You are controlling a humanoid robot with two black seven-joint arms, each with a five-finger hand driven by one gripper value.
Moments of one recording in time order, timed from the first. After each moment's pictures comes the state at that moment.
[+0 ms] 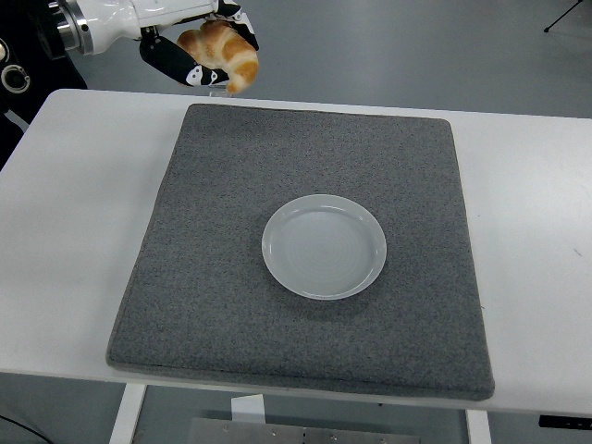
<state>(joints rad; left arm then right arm) -1.40 0.83 -0.13 -1.30 1.18 -0.08 -0.35 0.05 0.00 -0.01 0.12 0.06 0.00 -0.03</state>
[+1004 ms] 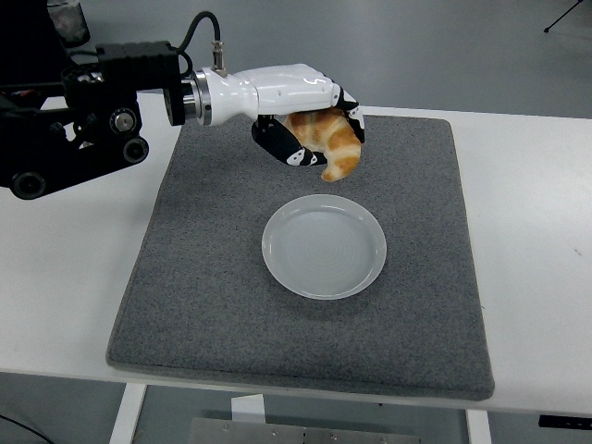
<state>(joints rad) -1.30 0.57 -0.13 -1.34 1.38 0.00 -0.35 0.05 0.00 -0.01 0.12 0.06 0.00 -0.03</state>
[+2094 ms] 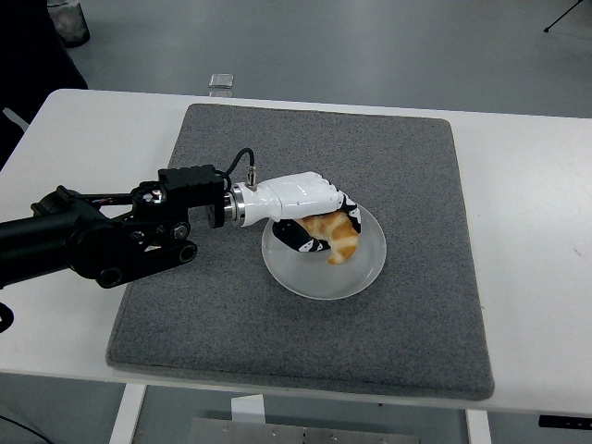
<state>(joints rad) -1.01 0.35 -0.12 -1.12 1.58 0.13 -0.34 0.05 0.00 -0.01 0.12 0.06 0.00 -0.03</state>
